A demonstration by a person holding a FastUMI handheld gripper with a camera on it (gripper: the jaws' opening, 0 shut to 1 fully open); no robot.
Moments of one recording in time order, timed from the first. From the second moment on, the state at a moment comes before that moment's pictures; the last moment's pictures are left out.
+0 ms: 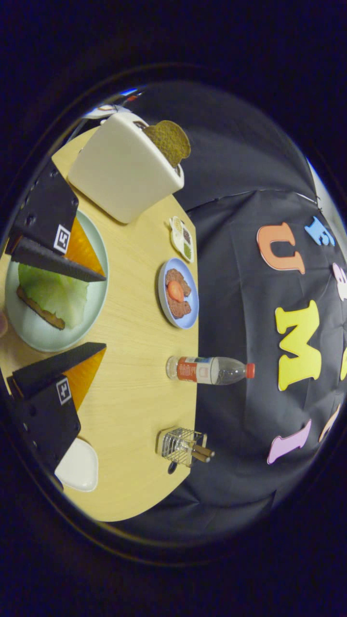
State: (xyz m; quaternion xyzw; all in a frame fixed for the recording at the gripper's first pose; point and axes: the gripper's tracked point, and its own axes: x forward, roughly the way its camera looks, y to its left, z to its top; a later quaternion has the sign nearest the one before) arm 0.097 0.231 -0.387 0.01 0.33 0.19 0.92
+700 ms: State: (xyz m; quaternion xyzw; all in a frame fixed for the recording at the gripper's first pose) arm 0.020 0.297 -0.200 0.00 0.20 0.15 0.97
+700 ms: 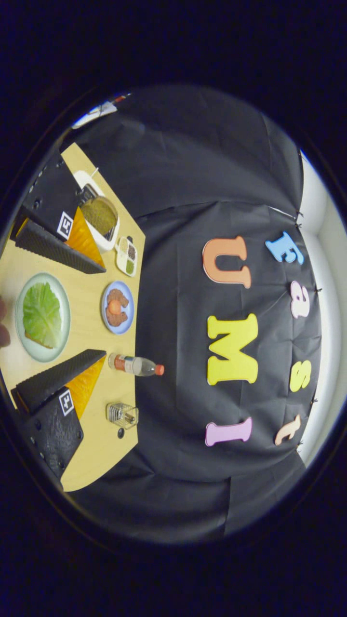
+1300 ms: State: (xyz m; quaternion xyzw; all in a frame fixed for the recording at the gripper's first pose) arm -0.018 0.456 -0.219 -0.01 0.22 0.20 0.96
